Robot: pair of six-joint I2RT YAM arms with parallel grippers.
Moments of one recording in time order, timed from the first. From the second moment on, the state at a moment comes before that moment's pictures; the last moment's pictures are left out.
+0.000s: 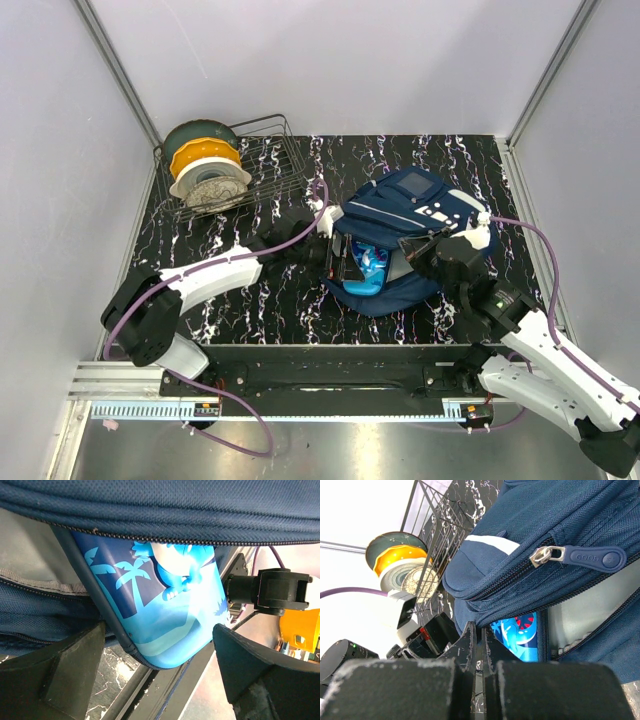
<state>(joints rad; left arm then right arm) -0.75 1.50 0.91 -0.05 0.52 -0.62 0.73 0.74 0.76 -0.44 0.45 1.22</state>
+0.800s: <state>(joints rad) -0.79 1.51 0.88 0.02 0.51 -0.71 0.73 0.75 0.76 -0.43 0.43 1.22</state>
